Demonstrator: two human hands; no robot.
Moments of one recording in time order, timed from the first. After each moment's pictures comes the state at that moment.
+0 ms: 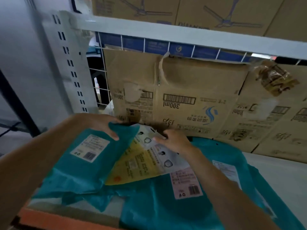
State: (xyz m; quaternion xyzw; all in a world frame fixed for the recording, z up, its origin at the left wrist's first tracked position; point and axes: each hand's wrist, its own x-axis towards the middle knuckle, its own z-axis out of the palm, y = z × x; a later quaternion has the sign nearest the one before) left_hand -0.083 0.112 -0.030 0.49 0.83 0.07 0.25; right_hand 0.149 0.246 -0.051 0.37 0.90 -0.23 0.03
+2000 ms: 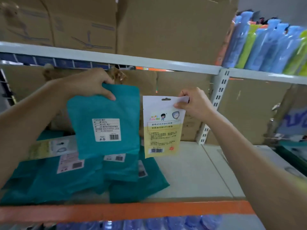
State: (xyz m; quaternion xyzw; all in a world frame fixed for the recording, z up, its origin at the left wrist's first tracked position) left_hand 0.259 0.194 0.149 0.70 0.69 0.19 -0.01; right_hand 0.534 0.316 0.116 0.35 0.87 -0.13 -0.32
